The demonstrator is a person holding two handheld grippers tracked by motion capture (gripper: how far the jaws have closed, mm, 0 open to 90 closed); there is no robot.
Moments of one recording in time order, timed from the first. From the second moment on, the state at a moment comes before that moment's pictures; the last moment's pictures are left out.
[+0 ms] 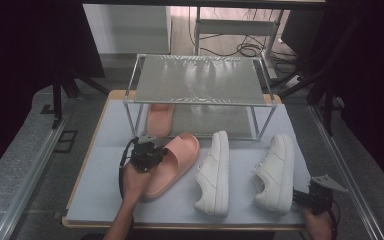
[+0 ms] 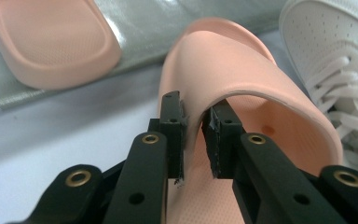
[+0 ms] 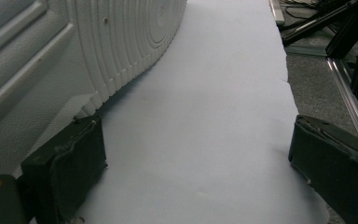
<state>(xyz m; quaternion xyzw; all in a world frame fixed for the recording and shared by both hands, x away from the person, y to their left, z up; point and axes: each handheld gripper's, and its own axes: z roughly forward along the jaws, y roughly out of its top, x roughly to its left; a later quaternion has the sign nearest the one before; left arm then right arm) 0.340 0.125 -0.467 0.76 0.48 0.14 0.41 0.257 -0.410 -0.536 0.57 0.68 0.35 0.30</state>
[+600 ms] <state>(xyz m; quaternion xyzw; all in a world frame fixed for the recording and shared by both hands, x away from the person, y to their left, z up) 0.381 0.110 -0.455 0.73 0.51 0.16 0.43 0.257 -0.410 -0.536 0.57 0.68 0.35 0.30</state>
